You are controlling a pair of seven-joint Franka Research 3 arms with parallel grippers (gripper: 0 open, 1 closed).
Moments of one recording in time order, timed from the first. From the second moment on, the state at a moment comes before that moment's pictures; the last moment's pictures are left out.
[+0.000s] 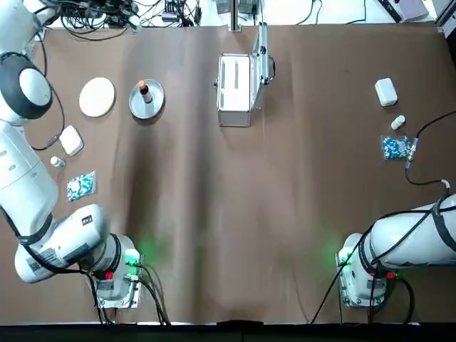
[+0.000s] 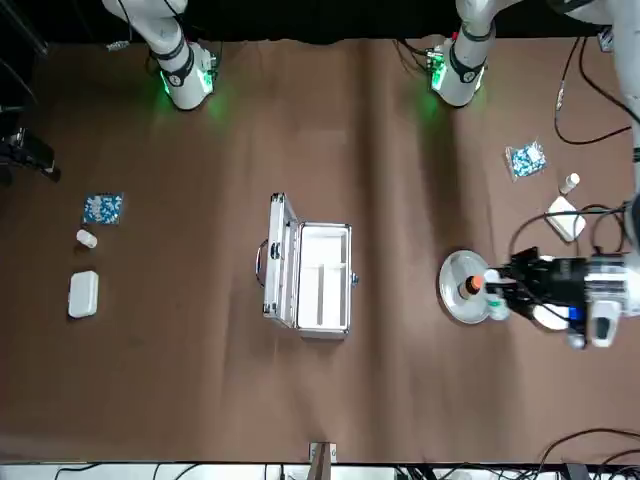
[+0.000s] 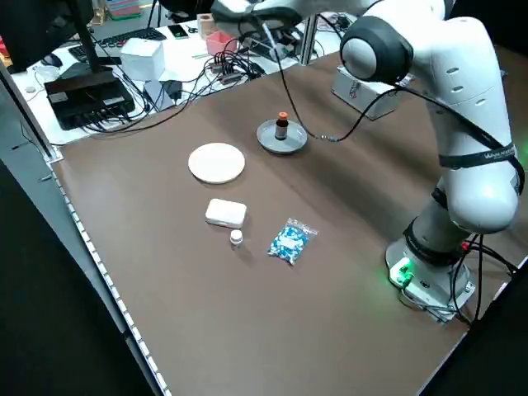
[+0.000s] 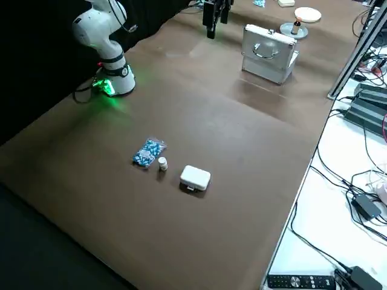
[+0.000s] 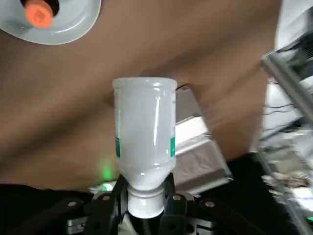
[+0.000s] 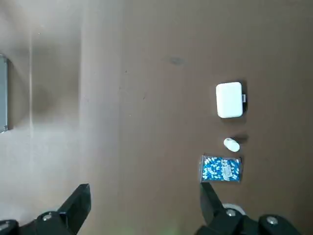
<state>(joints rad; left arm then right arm) 0.45 0.66 -0.44 -1.21 -0.62 1.56 -0.88 0.00 0.04 -0.06 -1.45 0.00 1.48 -0.12</state>
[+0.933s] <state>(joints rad) 0.82 0.94 -0.44 -1.25 -0.91 1.47 -1.07 0.00 0.04 -0.06 -1.45 0.00 1.48 -0.12</state>
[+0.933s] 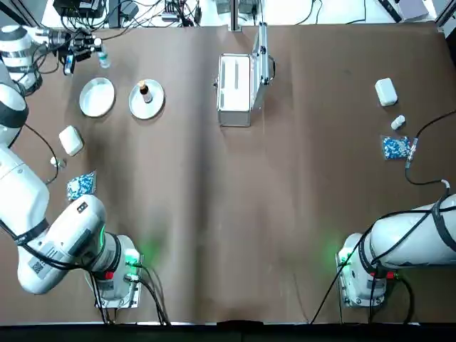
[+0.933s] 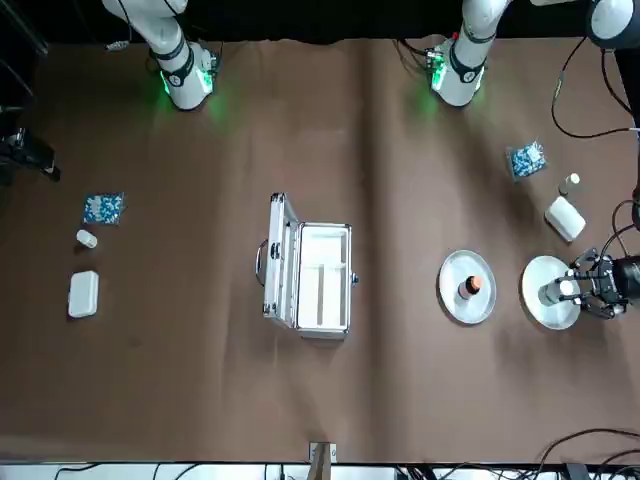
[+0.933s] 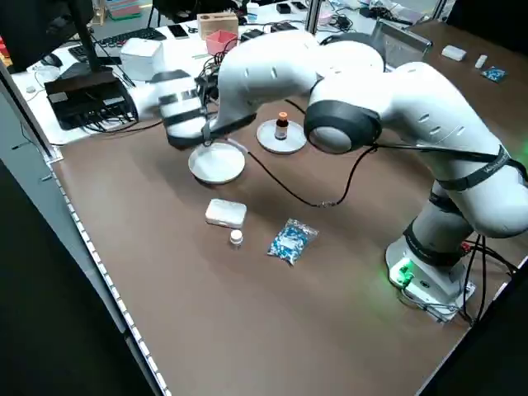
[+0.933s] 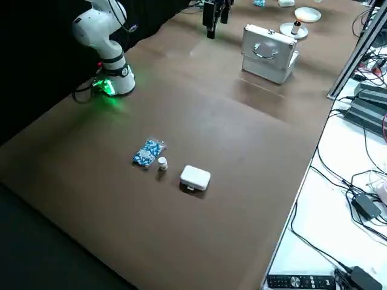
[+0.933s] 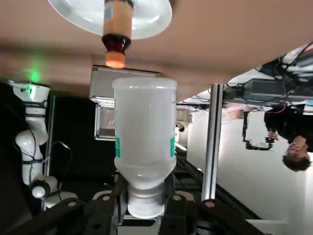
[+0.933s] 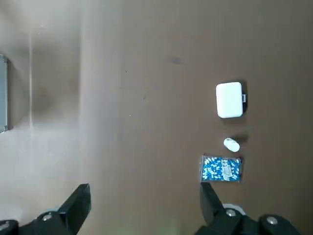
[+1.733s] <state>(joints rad) 0.91 1.06 -0.35 -1.25 -0.91 1.45 -1.06 0.00 0.04 -0.06 -1.45 0.00 1.48 -0.12</state>
